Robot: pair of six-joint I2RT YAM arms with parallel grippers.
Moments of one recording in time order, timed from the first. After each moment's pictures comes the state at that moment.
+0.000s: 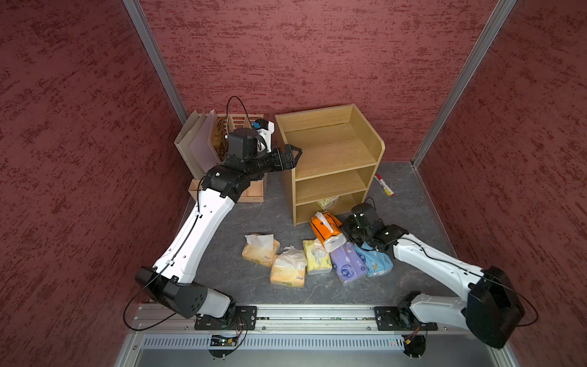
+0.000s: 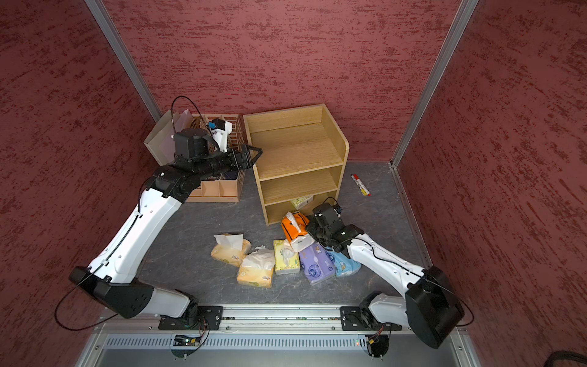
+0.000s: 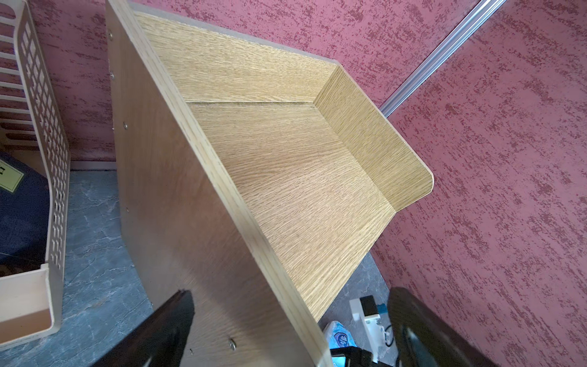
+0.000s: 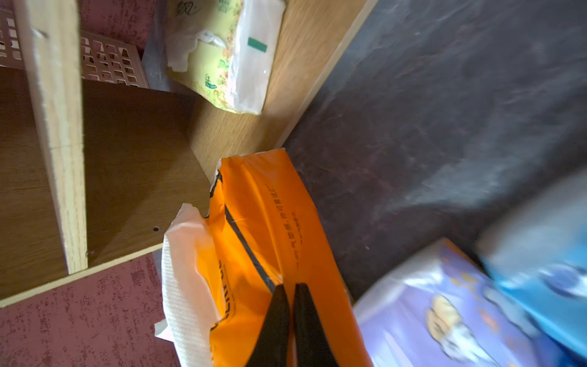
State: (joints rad) left arm -0.39 1.45 1.72 -0.63 0.27 -0.47; right arm 0.61 1.21 0.78 -0.40 0.00 1.26
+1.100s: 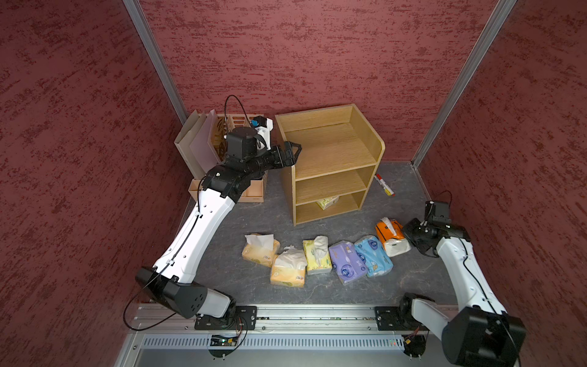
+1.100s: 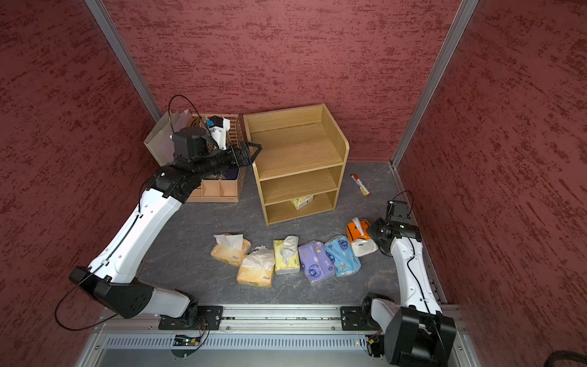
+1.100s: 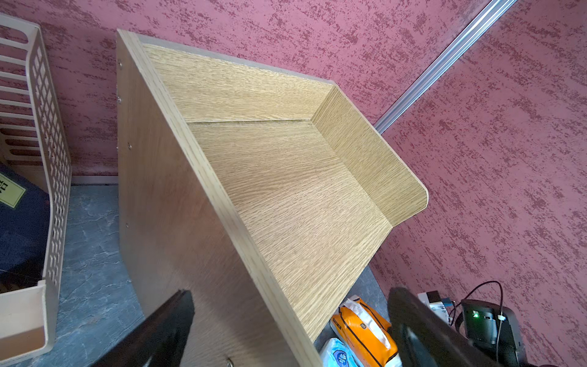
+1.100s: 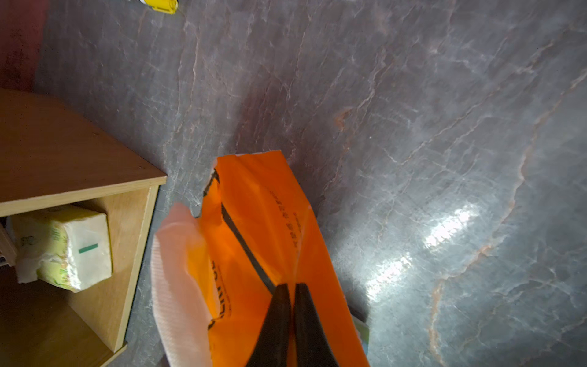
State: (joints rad) left arm -0.39 1.45 1.71 -0.57 0.26 -0.49; right arm -0.22 1.07 0.82 -0.84 -0.11 0.71
